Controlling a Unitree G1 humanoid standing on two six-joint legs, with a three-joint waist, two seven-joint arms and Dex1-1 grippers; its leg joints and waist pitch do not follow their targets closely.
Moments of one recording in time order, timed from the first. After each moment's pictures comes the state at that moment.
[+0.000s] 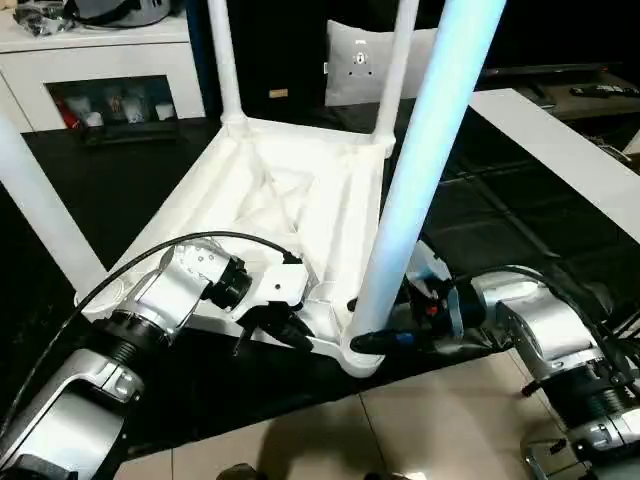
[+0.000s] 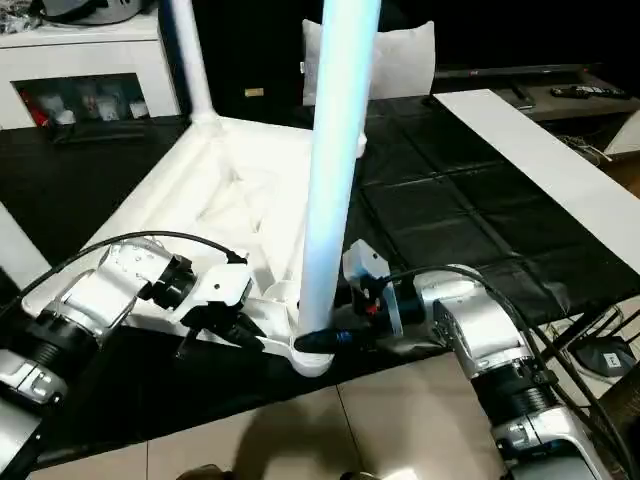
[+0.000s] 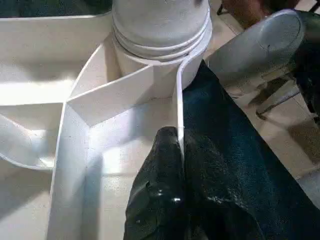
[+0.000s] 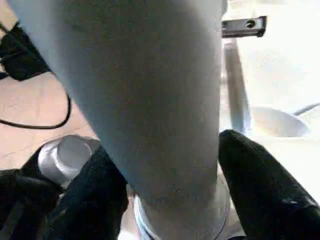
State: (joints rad) left arm -0.68 0.46 -0.45 0.55 0.04 -0.03 -1.52; right arm -0.47 -0.45 0.27 0.30 0.26 0.30 1.44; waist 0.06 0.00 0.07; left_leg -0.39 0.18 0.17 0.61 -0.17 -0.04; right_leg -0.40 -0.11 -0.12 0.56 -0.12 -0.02
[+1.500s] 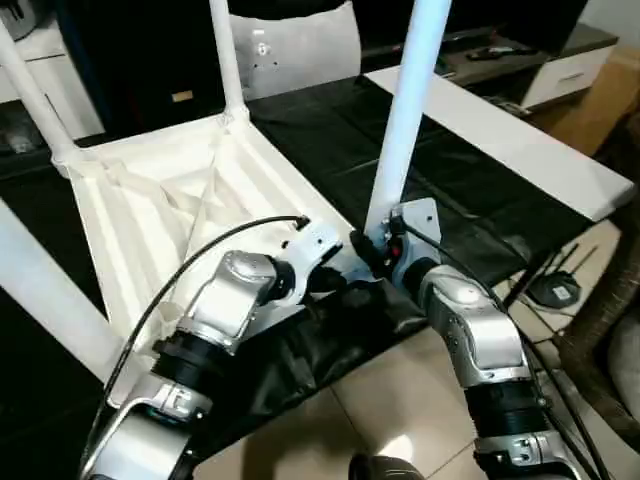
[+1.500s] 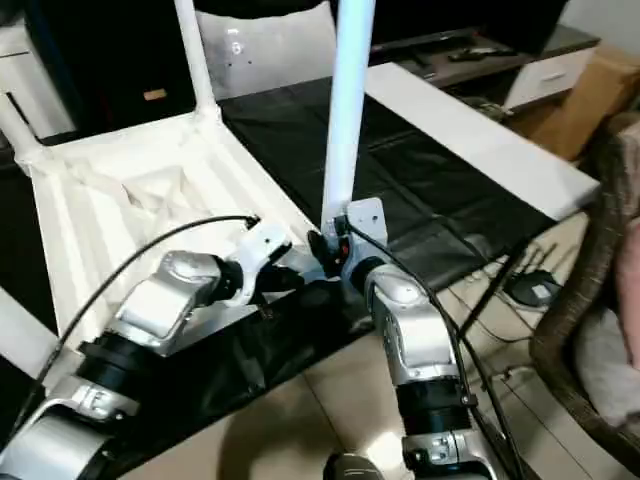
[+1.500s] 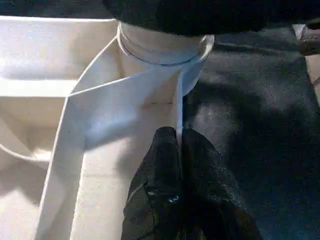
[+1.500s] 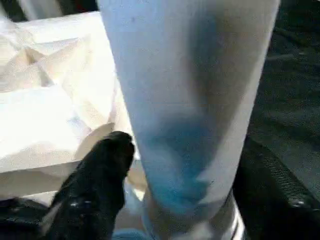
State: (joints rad) left arm -0.62 0.18 -0.26 0.37 0.09 0.57 -0.85; right arm -0.41 -0.03 0.02 0.18 0.08 0.46 0.41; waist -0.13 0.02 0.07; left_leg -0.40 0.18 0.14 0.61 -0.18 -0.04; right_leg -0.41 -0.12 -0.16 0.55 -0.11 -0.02
